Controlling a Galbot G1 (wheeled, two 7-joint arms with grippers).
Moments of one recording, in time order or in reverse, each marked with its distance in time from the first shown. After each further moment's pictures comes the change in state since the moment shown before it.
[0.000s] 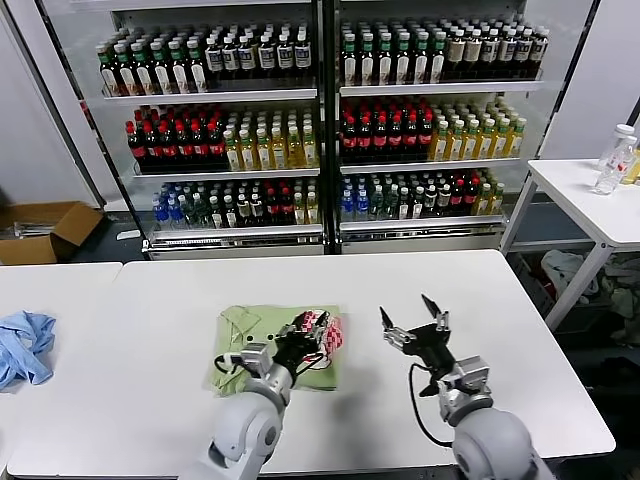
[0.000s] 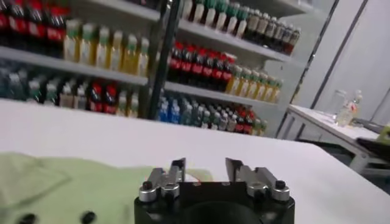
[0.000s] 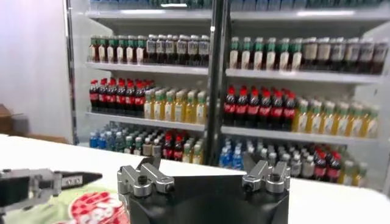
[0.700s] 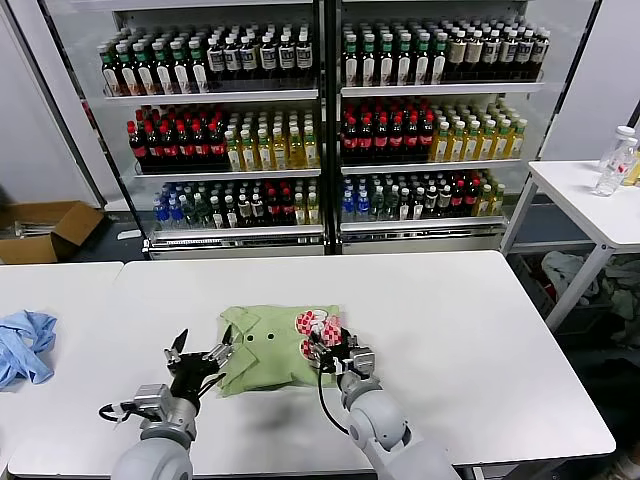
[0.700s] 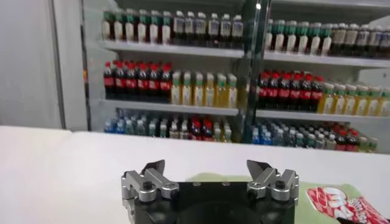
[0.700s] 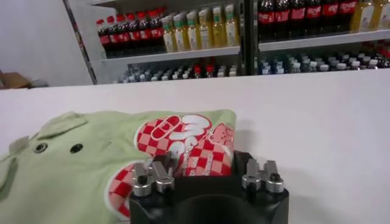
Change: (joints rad) left arm 0.272 0.132 -0.302 -0.156 0.067 -0.120 -0.037; right arm 0.247 0.306 -0.259 -0.460 0.032 -0.093 0.112
